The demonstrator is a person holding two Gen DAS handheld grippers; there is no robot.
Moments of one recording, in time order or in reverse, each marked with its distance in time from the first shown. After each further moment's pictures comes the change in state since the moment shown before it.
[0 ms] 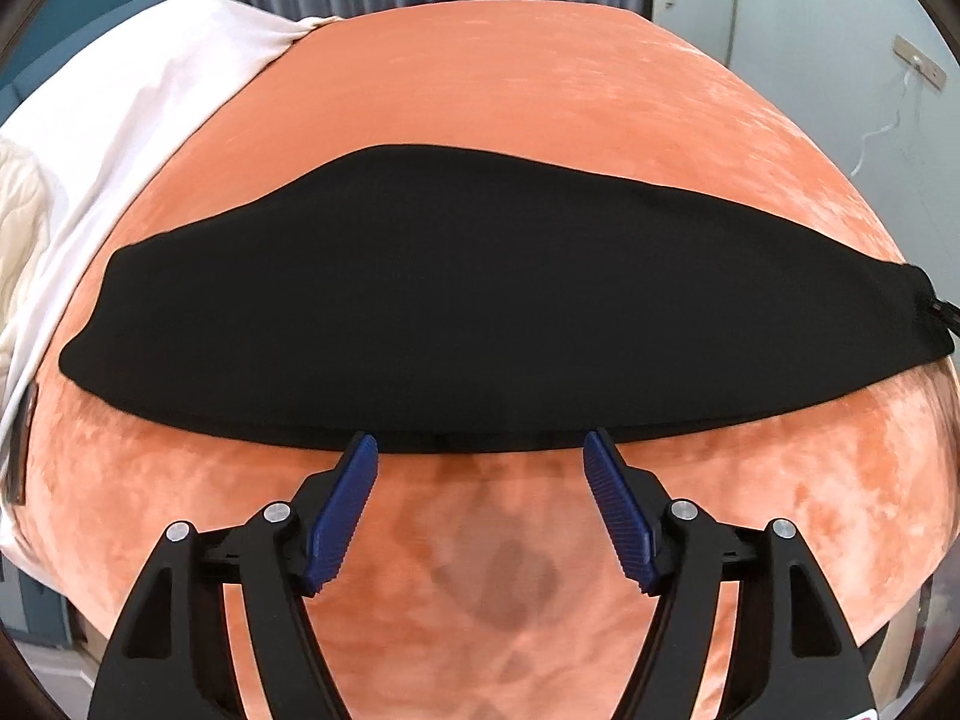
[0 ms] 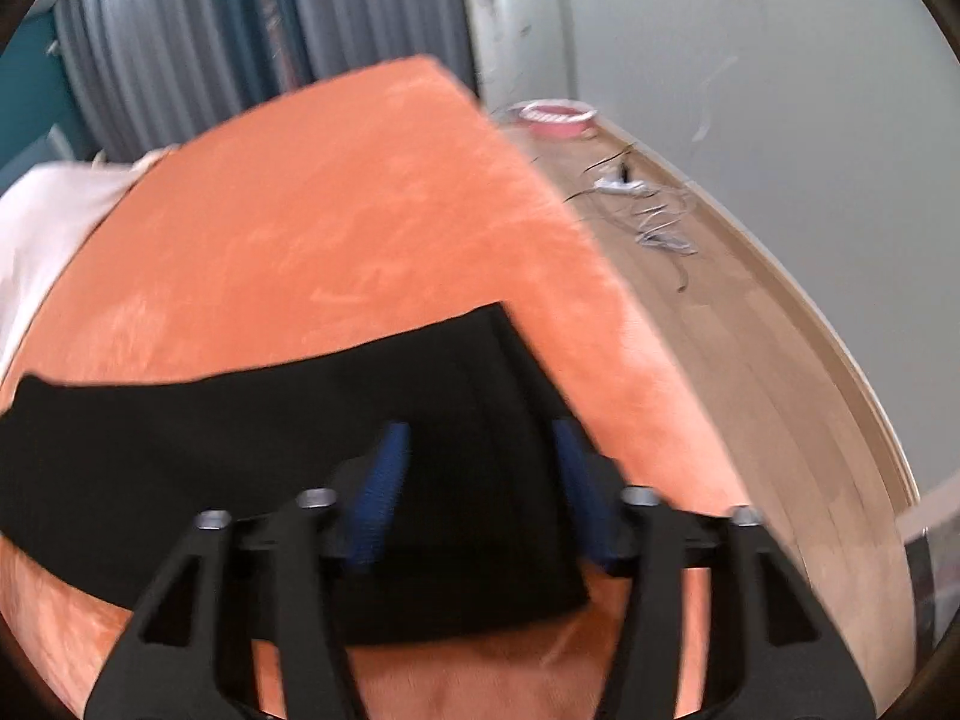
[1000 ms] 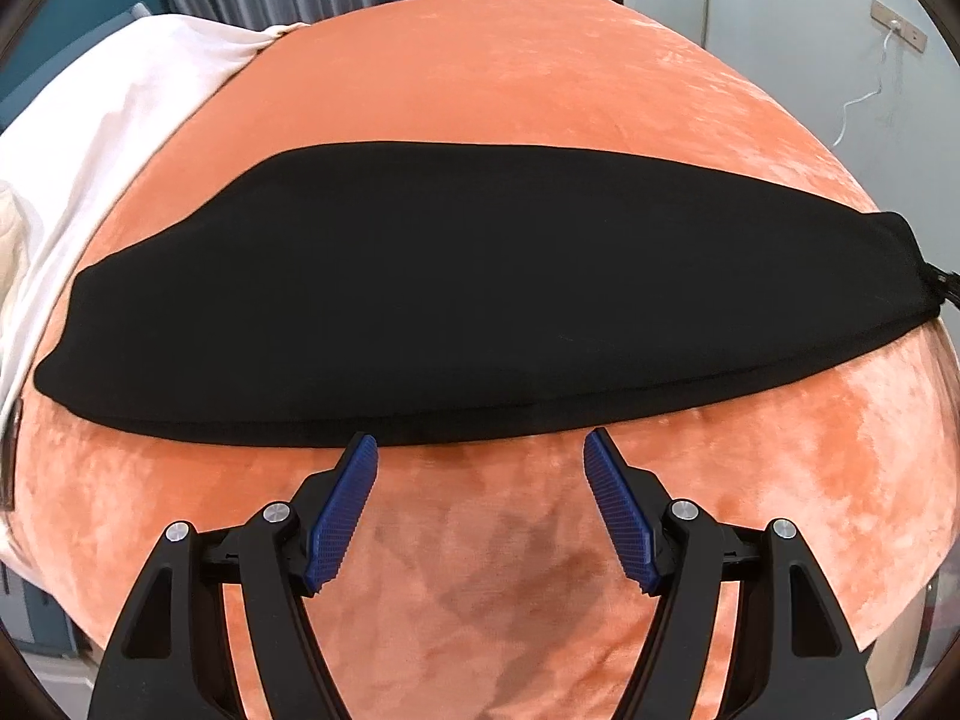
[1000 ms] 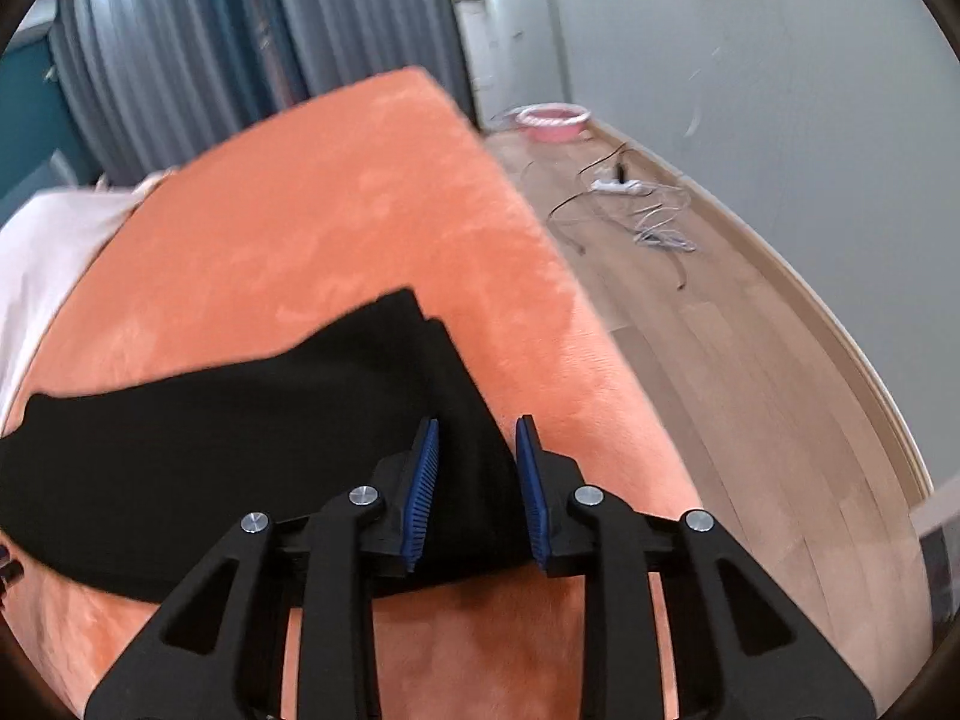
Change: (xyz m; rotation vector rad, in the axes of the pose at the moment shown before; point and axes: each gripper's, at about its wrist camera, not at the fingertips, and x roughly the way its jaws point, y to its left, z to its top) left arm 0.018 -0.069 -0.003 0.038 0.012 0.007; right arm -0.016 -0.040 -0.011 0.071 -0.070 -0.002
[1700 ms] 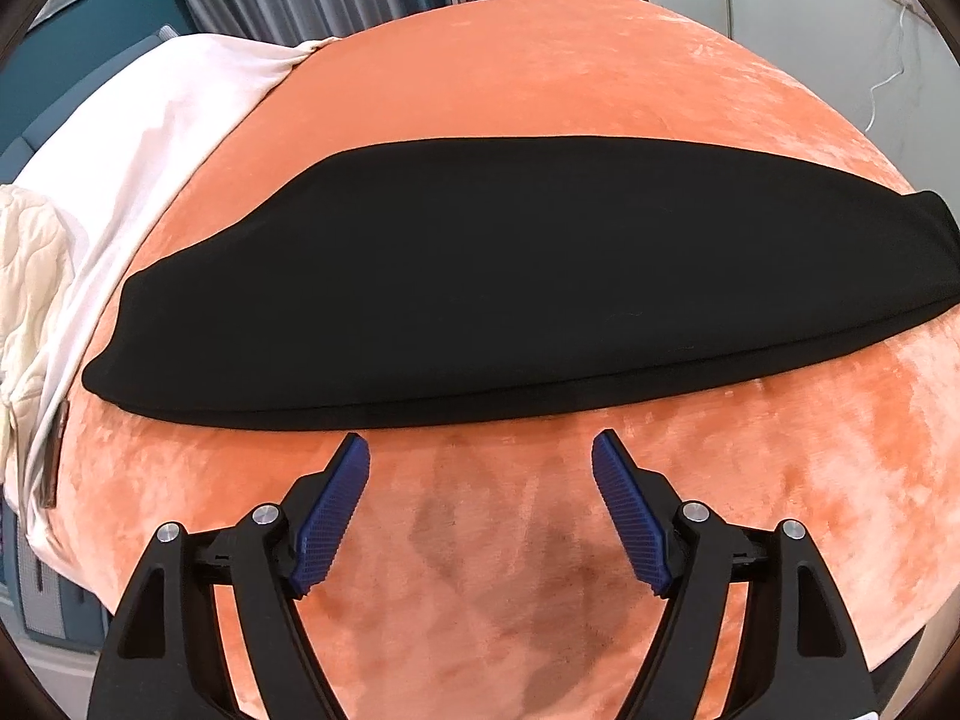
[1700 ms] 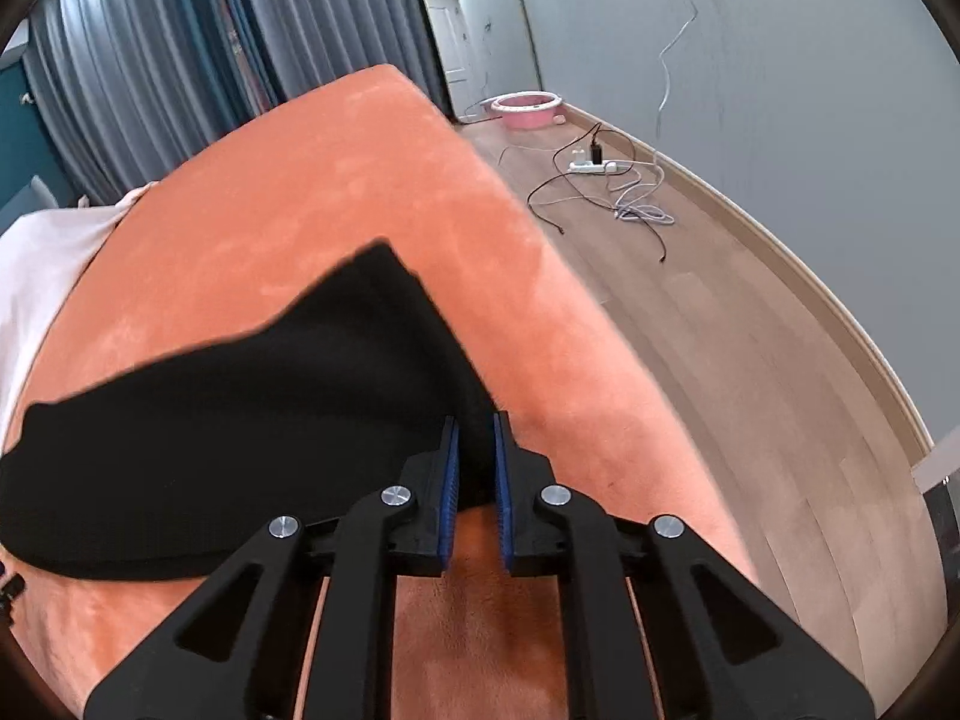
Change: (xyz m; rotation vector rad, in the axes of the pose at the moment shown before) left arm -0.003 0.007 -0.016 0.025 -0.016 0.131; right arm 0.001 -0.012 -0.020 0.055 0.033 -0.009
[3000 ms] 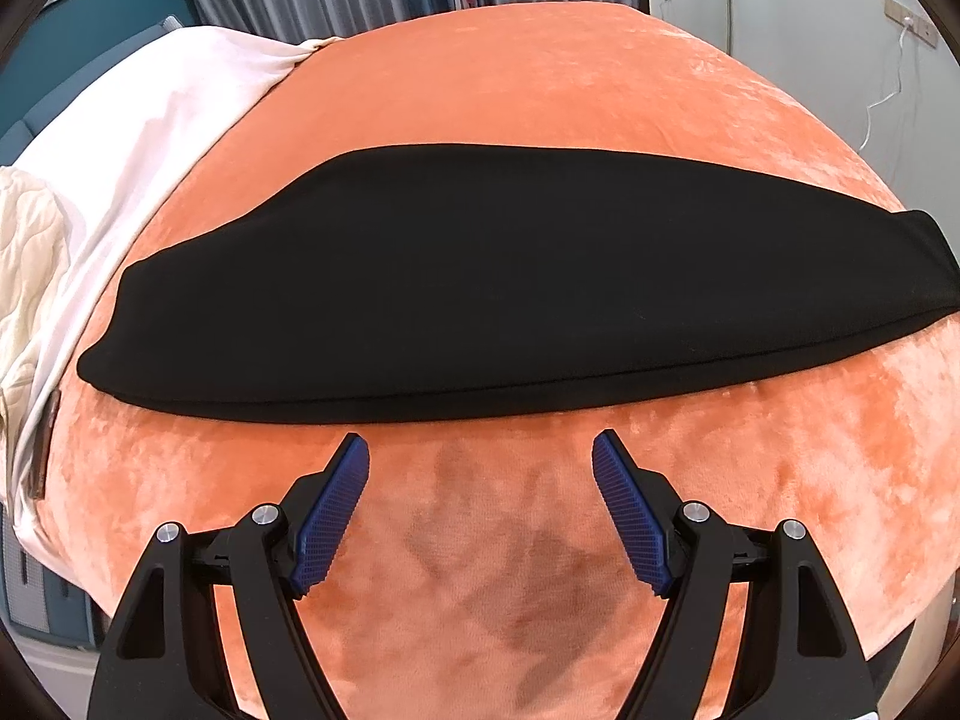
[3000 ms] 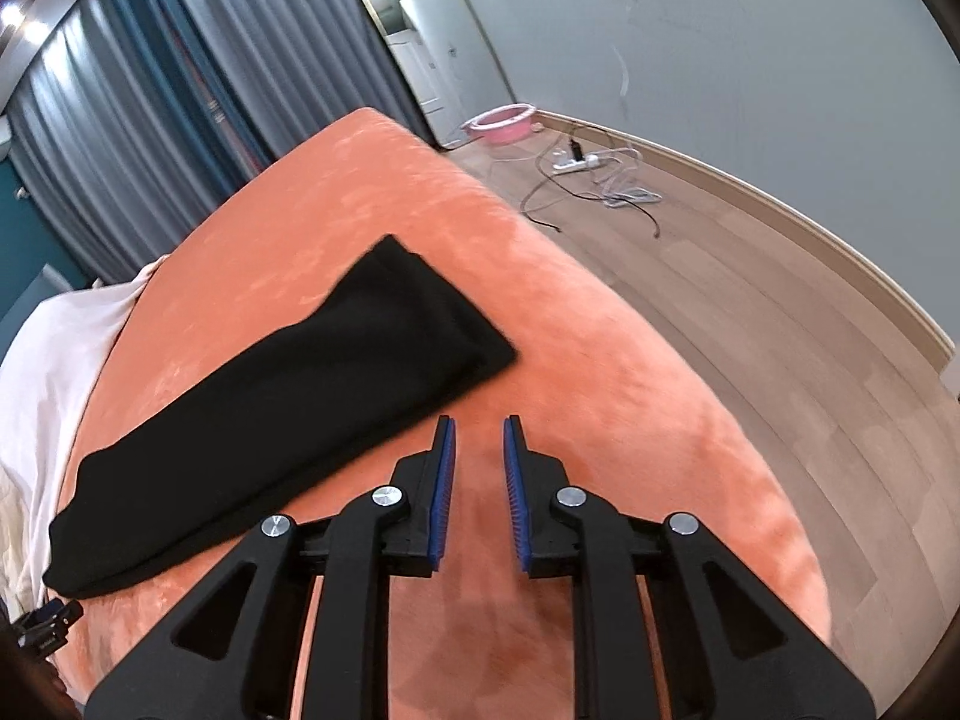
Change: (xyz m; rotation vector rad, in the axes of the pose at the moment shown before) left arm -0.007 0.019 -0.006 -0.029 -0.022 -0.044; right arm -0.059 -0.023 -0.046 0.216 -0.045 0.058
